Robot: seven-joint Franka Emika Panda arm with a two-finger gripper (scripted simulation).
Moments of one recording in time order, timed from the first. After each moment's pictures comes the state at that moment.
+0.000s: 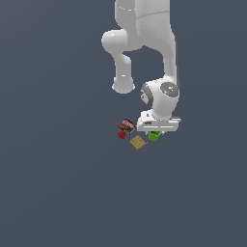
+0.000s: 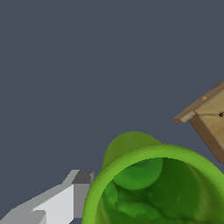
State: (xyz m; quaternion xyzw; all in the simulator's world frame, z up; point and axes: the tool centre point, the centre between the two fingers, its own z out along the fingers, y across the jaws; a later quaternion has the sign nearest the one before) arm -0.078 0.168 0.045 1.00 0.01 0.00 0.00
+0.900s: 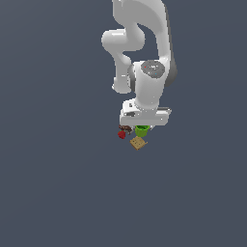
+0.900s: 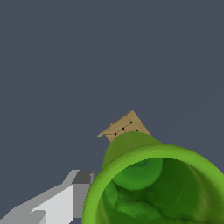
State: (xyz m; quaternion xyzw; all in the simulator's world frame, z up) arm -0.042 0.085 0.142 1.00 0.01 0.00 0.00
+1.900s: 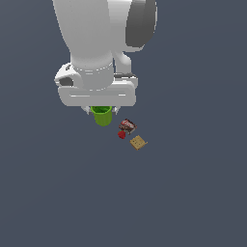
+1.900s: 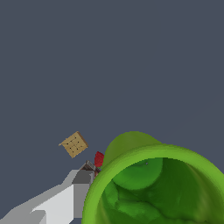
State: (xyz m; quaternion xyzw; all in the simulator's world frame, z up) arm 0.027 -0.067 0.318 1.00 0.00 0.00 0.00
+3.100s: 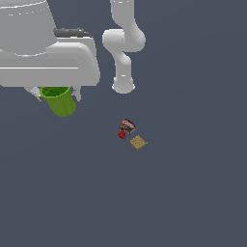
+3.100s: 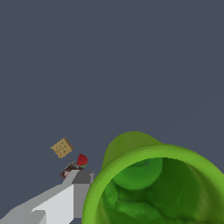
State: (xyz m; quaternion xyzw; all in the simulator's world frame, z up) arm 0.071 -0.149 0.414 1.00 0.00 0.00 0.00
